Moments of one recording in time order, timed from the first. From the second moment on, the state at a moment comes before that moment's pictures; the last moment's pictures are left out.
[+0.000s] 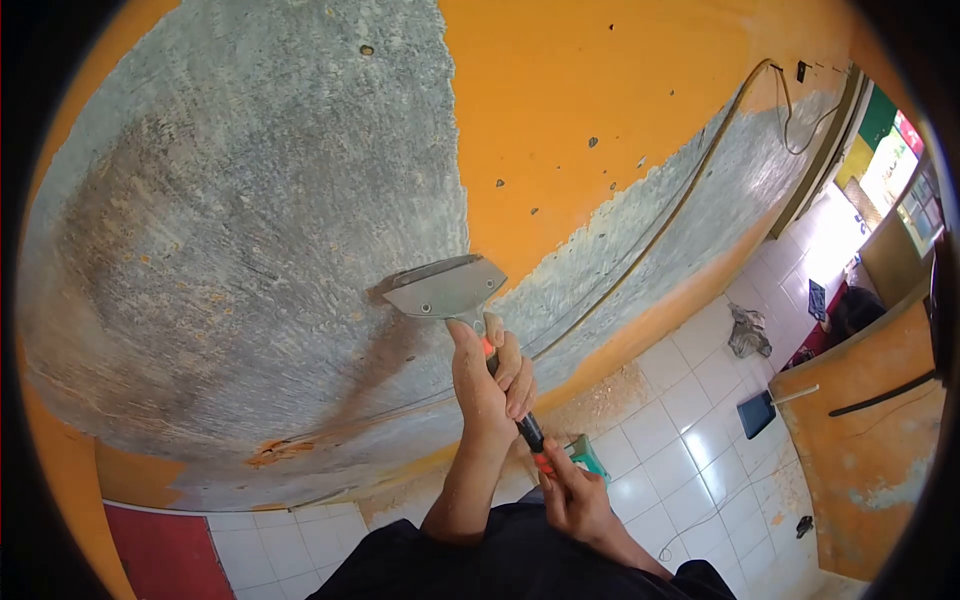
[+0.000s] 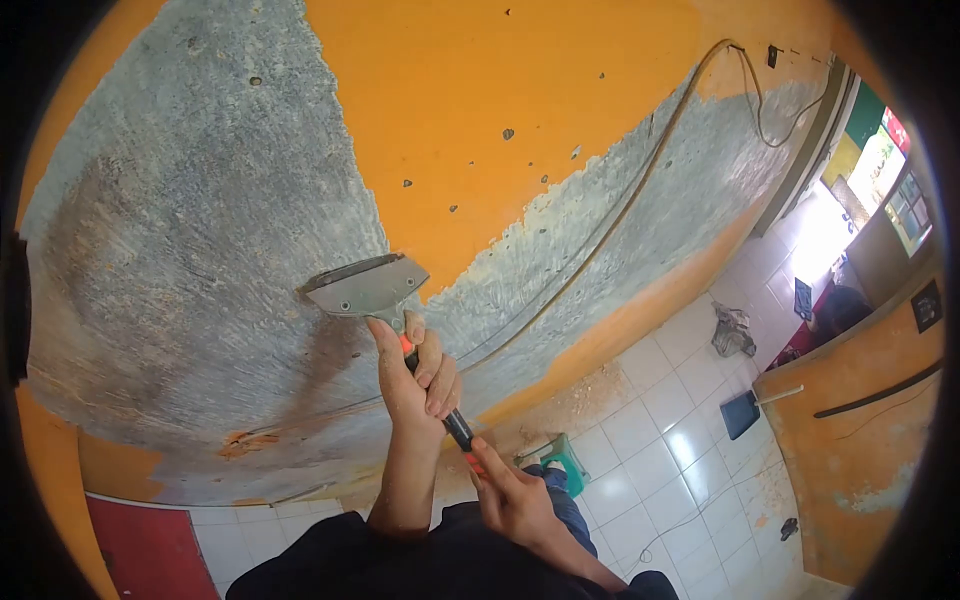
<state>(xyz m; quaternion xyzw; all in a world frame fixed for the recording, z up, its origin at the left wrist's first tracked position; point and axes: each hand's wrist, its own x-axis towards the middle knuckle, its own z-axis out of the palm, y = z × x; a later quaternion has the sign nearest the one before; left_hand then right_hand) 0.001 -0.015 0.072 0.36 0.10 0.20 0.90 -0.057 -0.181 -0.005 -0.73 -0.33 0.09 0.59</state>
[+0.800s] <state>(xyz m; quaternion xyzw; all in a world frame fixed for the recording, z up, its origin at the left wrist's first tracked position) 0.000 -0.020 0.075 0.38 0.14 0.21 0.89 -0.059 -0.183 -0.006 -0.71 -0.31 0.10 0.62</state>
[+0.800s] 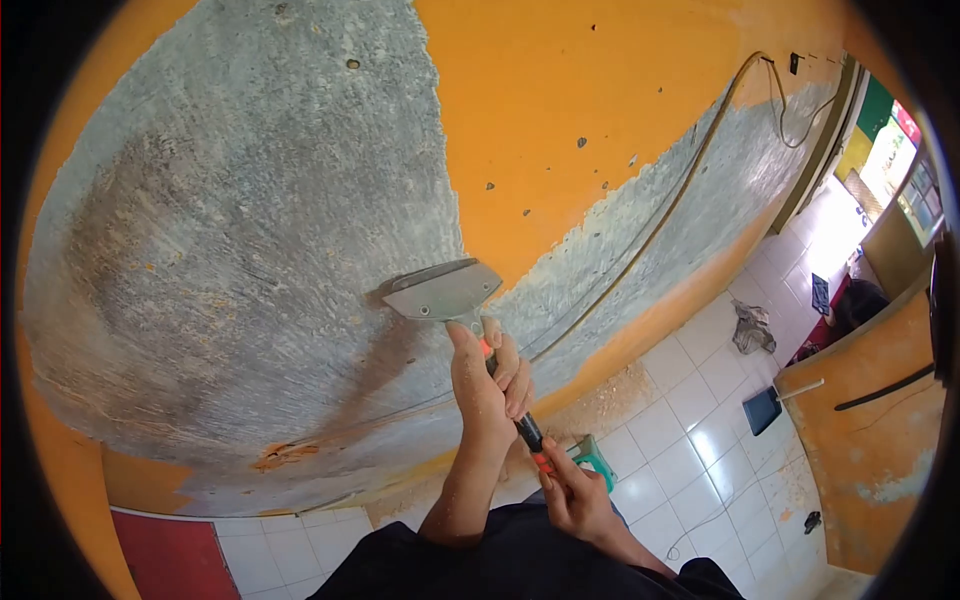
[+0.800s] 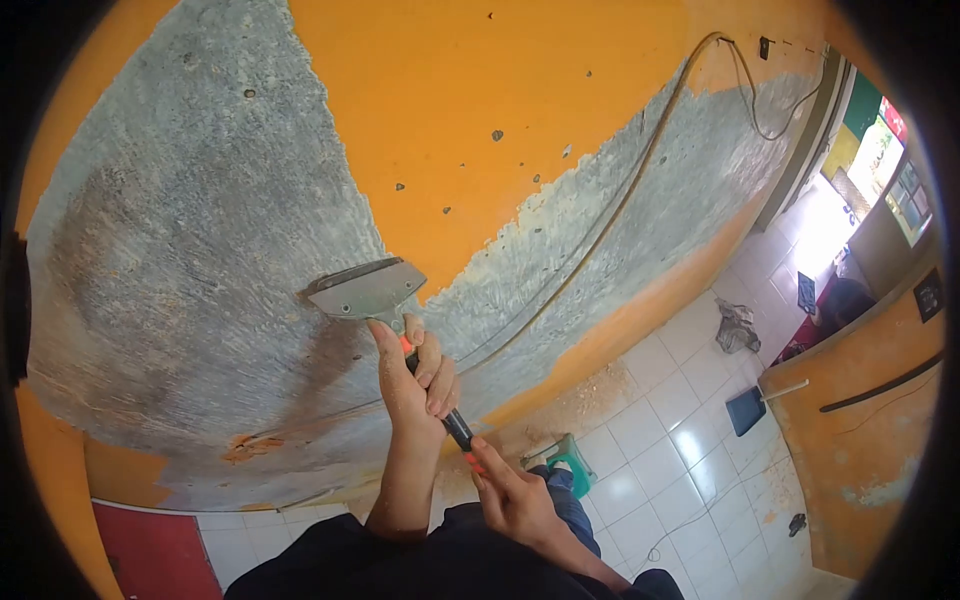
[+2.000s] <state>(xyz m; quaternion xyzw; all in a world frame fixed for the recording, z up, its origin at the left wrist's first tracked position) 0.005 -0.030 0.073 0.36 0.16 0.24 0.89 -0.040 -0.198 -0.011 -0.71 -0.34 0.11 0.61</state>
